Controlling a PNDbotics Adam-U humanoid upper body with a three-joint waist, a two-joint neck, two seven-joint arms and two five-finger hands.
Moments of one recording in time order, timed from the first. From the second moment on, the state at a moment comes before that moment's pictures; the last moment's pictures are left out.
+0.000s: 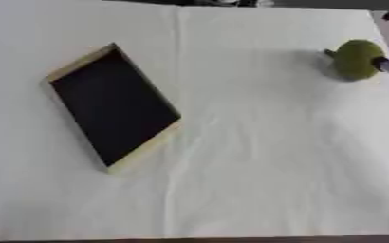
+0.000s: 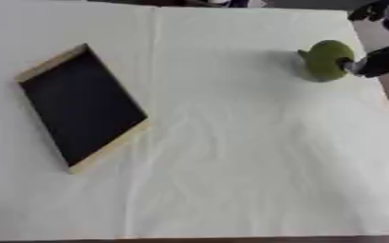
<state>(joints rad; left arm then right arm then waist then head) -0.20 0.25 0.47 -1.98 0.25 -0.23 -0.04 -0.40 -1.09 0.00 -1.57 0.27 0.30 0.20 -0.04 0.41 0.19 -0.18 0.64</state>
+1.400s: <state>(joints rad) -0.21 0.24 0.47 -1.98 0.25 -0.23 -0.05 -0.54 -1.01 0.06 -1.29 0.38 0.24 0.21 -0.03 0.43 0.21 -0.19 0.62</state>
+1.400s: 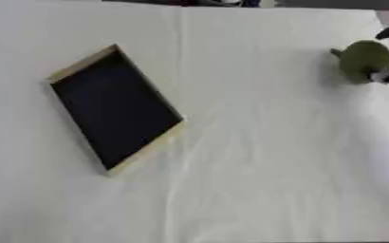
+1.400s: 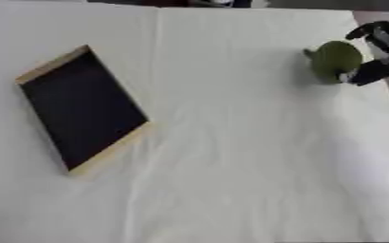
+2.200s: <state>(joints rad) -0.21 0.24 0.46 -1.98 0.25 -0.23 -0.06 -0.56 -0.98 0.07 -1.27 0.36 0.18 0.19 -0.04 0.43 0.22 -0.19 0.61</state>
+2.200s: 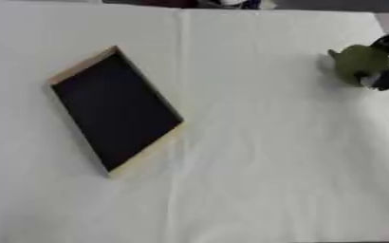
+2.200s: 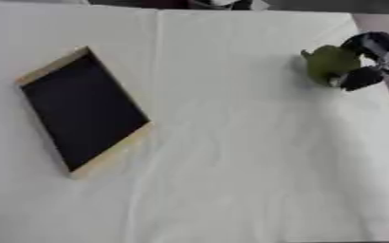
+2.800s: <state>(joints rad) -0.21 0.24 0.46 -1.98 0.25 -0.23 -0.06 -0.47 -0.99 0.03 -1.58 0.37 0.12 0.10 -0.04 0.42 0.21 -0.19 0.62</state>
